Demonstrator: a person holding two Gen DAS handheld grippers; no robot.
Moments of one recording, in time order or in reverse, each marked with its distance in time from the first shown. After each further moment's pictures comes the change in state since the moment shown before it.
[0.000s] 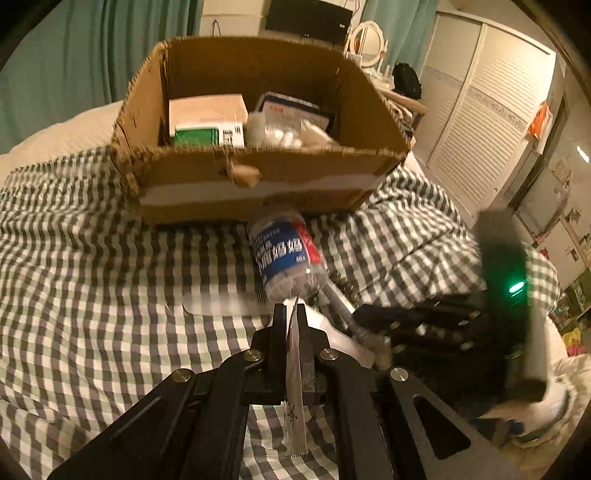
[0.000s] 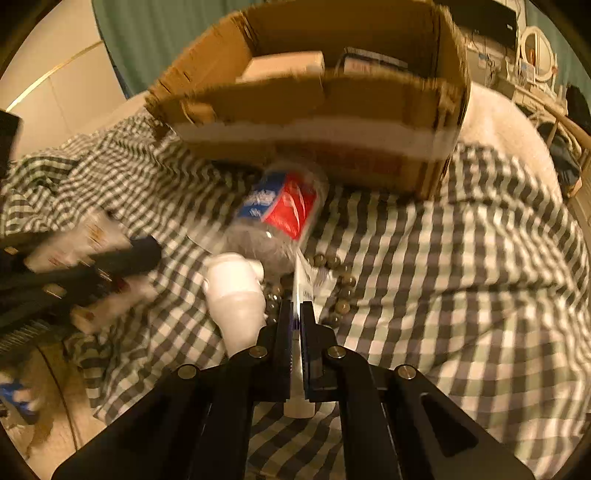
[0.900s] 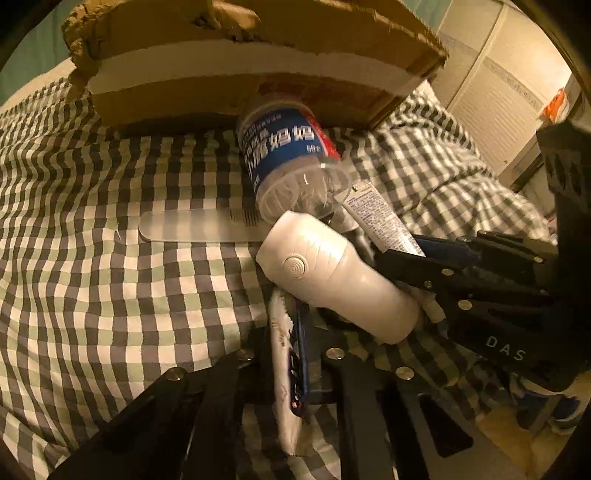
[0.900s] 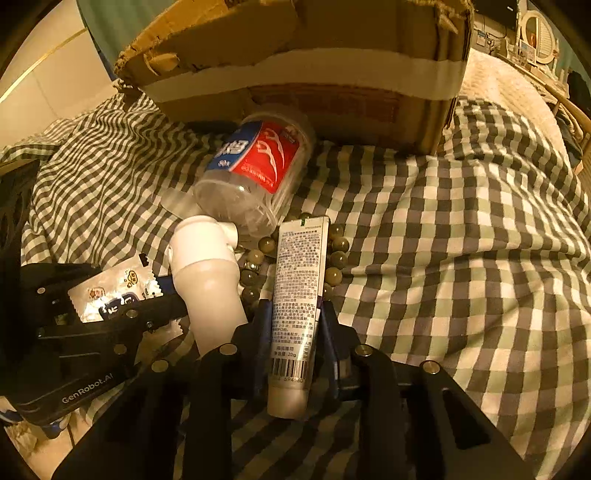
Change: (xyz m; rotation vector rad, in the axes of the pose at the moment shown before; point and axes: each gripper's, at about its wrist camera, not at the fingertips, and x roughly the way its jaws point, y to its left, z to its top) left arm 0.082 -0.008 -0.038 -0.040 0.194 -0.013; right arm 0.020 -0.012 -0.012 0.021 0.075 -0.005
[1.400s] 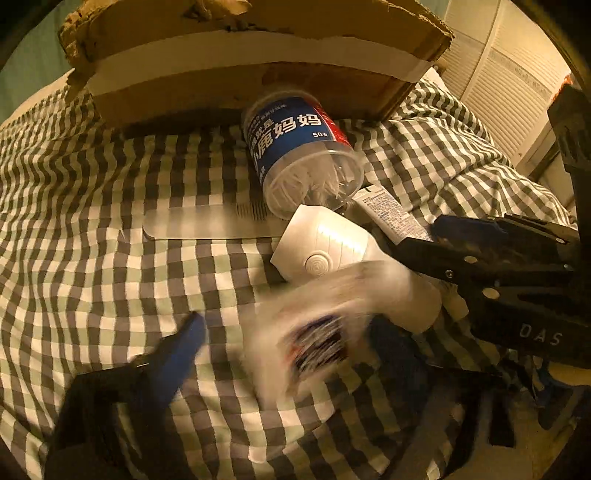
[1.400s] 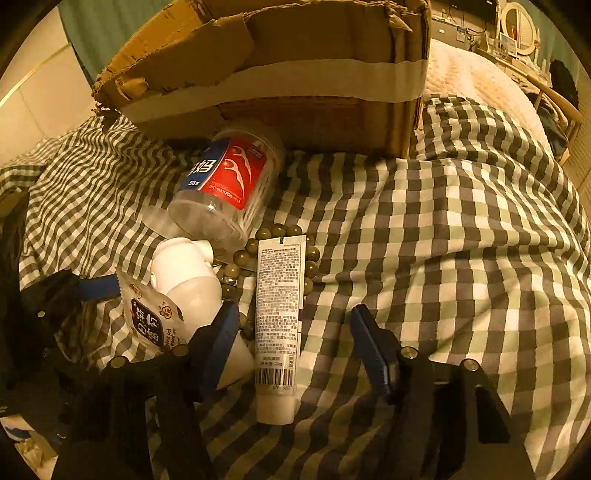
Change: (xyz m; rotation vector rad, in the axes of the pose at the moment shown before) left arm 0.017 -0.013 -0.010 0.033 -0.011 0.116; right arm 0.000 -0.009 0.004 0.056 -0.022 -0.036
